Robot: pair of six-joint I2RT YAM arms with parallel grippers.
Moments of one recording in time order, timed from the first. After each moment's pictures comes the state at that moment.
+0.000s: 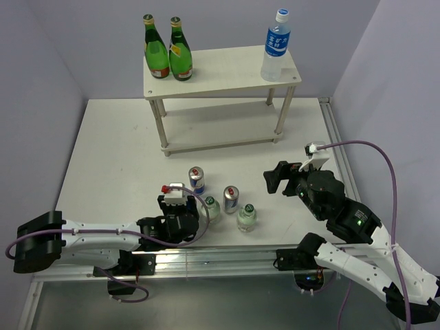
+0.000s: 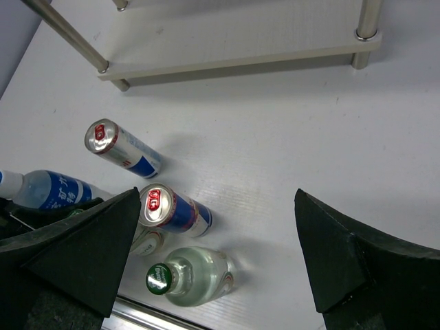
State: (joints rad) left arm -1.33 1.10 0.42 -0.05 -1.05 -0.88; right arm 0.80 0.57 0.89 -0.69 0.44 0.48
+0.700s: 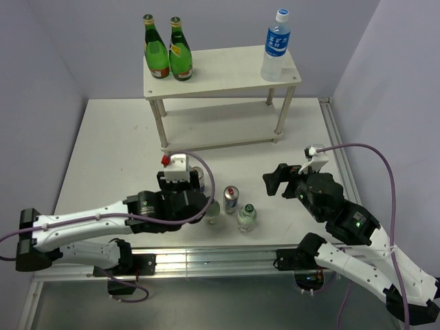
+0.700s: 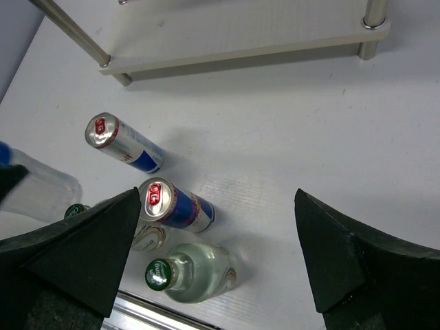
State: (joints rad) left arm -1.33 1.13 0.95 -0.74 -1.05 -0.99; right arm 0.80 0.54 0.86 -0.69 0.43 0.50
